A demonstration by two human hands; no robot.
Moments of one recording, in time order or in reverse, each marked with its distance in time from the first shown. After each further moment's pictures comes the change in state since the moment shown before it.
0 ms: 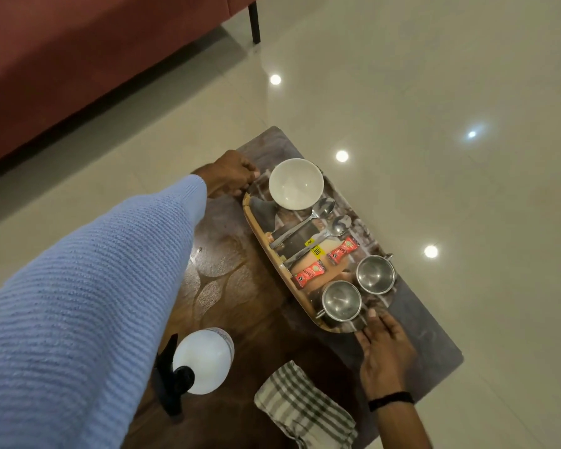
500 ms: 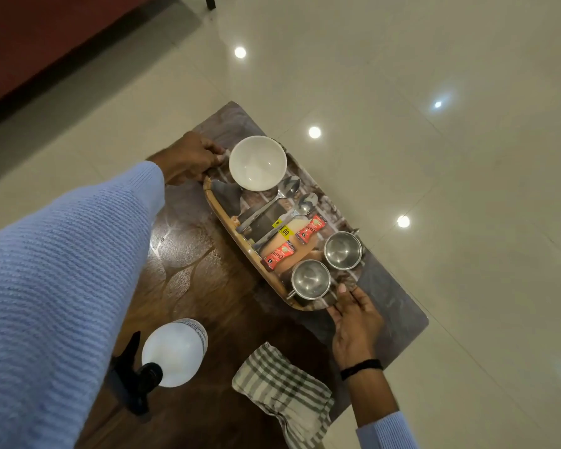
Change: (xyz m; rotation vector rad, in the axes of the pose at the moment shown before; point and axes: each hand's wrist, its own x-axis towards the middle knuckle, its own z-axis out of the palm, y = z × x) left_hand 0.010 0.001 0.010 -0.004 0.003 0.035; right_hand -0.003 -0.004 0.008 0.010 0.067 0.030
